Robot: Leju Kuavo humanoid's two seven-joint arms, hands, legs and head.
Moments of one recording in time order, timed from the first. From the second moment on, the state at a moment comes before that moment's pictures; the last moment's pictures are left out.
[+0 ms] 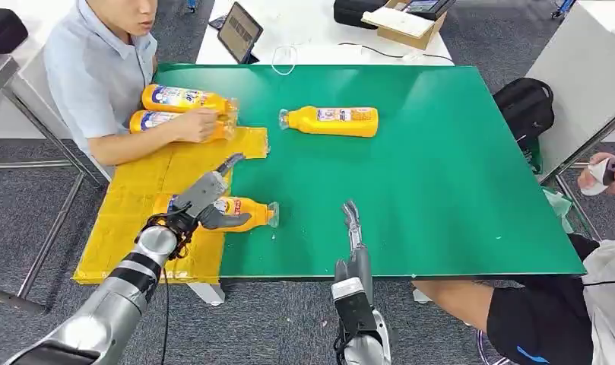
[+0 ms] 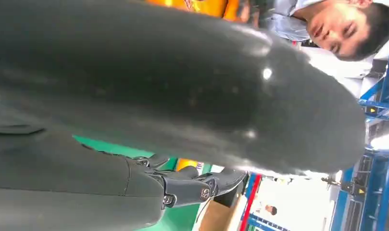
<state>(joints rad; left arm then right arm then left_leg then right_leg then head) -0.59 -0.06 -0.27 -0.81 -0.47 -0.08 -0.41 0.00 0.18 0.34 -1.32 0.17 -0.51 -0.70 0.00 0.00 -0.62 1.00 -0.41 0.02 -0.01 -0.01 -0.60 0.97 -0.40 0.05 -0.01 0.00</state>
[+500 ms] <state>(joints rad) -0.25 -0.08 -0.21 -1.48 0.04 0.08 -0.56 -0.02 0.08 0.33 -1.29 0.52 -0.45 -0.60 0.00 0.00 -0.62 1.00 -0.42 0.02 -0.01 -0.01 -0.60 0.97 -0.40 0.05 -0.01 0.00</state>
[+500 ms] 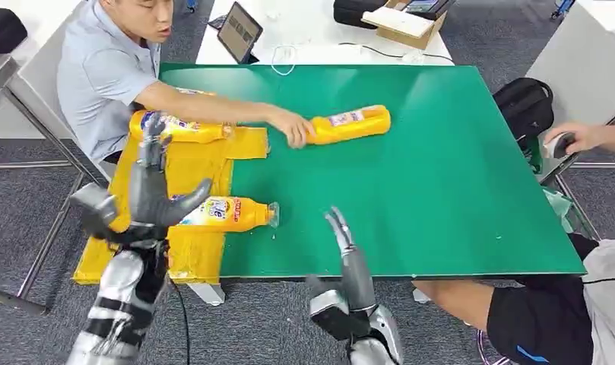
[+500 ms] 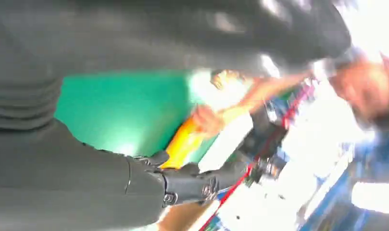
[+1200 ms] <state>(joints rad) -0.03 -0.11 -0.24 -1.68 -0.18 0.32 -0.58 -0.38 -0.04 0.20 -0.86 0.81 -0.40 -0.51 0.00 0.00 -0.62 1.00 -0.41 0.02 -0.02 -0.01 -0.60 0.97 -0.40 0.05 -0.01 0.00</state>
